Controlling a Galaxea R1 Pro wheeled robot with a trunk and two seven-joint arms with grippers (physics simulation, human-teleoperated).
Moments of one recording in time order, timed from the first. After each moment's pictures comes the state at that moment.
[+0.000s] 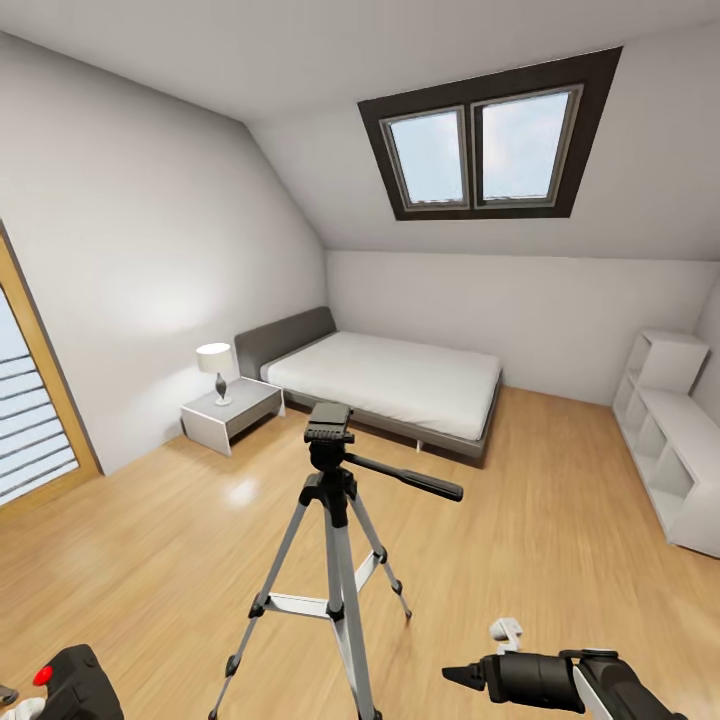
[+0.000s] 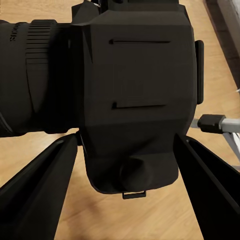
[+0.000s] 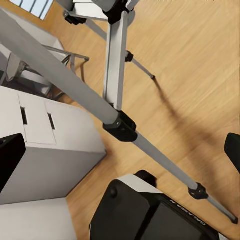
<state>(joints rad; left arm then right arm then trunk) 0.19 0.05 0.64 -1.39 0.58 0.56 -0.19 -0.34 -0.24 0.11 -0.71 -0.20 0.52 0.98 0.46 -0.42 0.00</state>
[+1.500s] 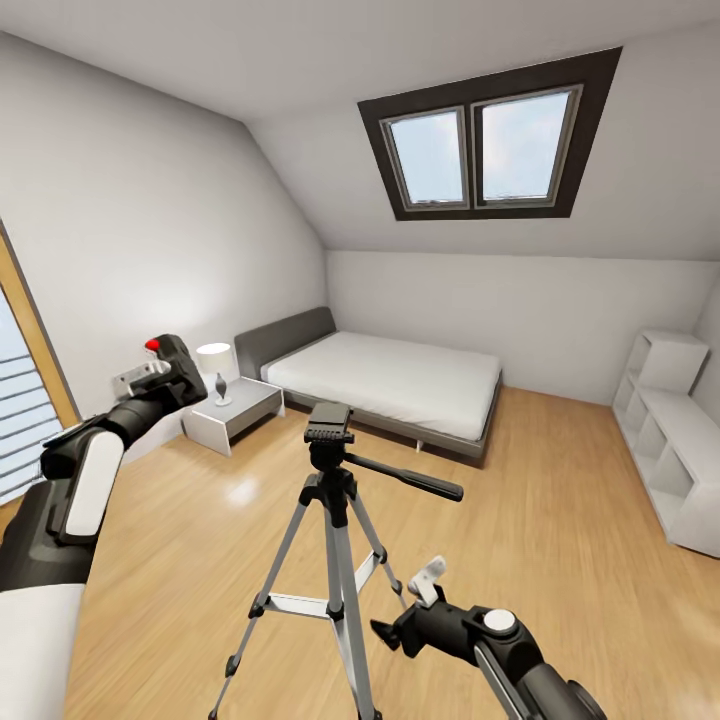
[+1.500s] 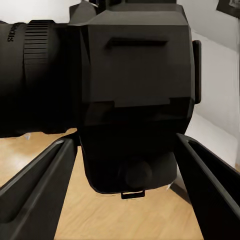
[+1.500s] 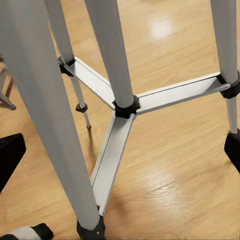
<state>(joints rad) -0.71 0.21 0.15 -1.41 0.53 0.63 0.16 -0.26 -0.08 0.36 -1.21 -0.03 0.46 0.46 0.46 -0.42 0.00</state>
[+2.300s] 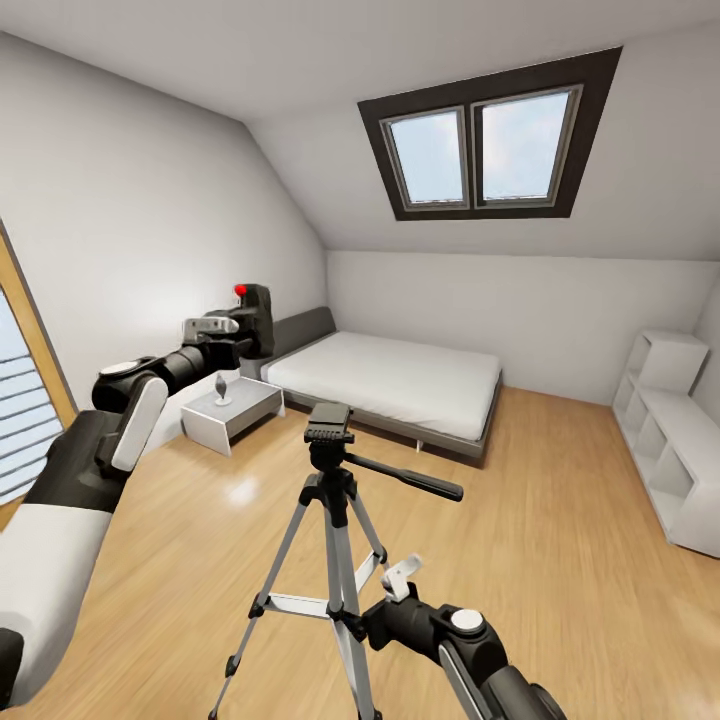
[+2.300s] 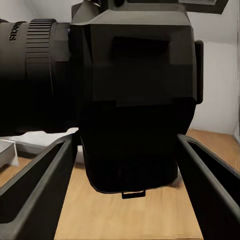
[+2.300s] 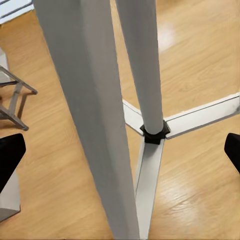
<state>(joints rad) -0.96 0.25 -0.14 -1.27 0.42 0.62 -0.18 -0.25 0.05 0.35 -1.22 -0.04 0.49 0.37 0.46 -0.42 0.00</state>
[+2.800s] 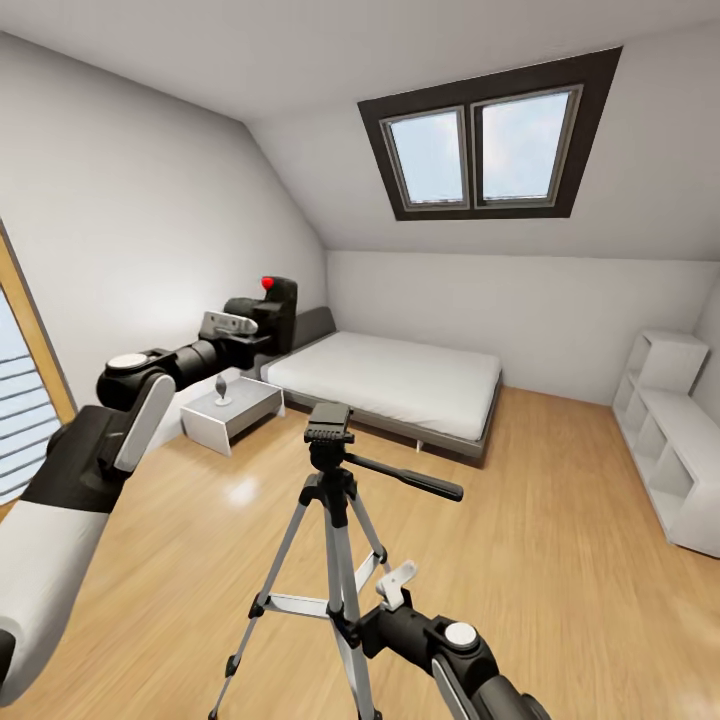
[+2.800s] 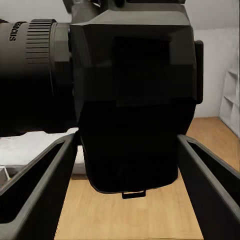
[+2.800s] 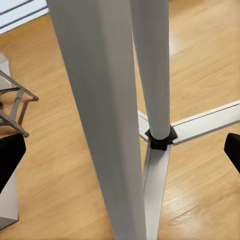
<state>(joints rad) -0.98 0.27 -0.23 -1.35 0.36 0.63 -0.28 -0.25 0.07 0.36 -1.13 -0.04 0.37 0.36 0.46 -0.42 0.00</state>
